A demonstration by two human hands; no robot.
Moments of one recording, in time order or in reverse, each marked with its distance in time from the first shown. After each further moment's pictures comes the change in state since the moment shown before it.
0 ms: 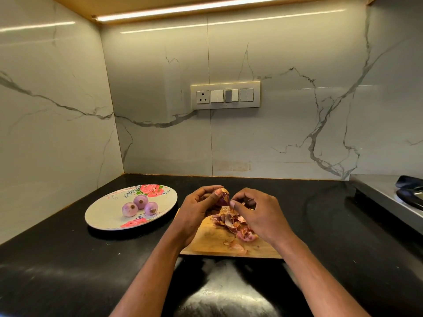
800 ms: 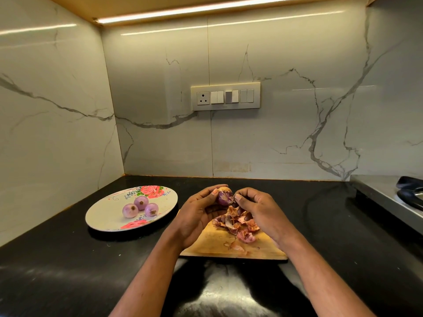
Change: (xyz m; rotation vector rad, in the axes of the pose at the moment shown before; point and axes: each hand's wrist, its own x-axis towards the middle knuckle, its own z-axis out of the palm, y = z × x) left_hand -0.003 0.005 0.001 -0.260 -0.105 -0.082; right_hand 0.005 -0.003 -0.004 0.430 -0.145 0.238
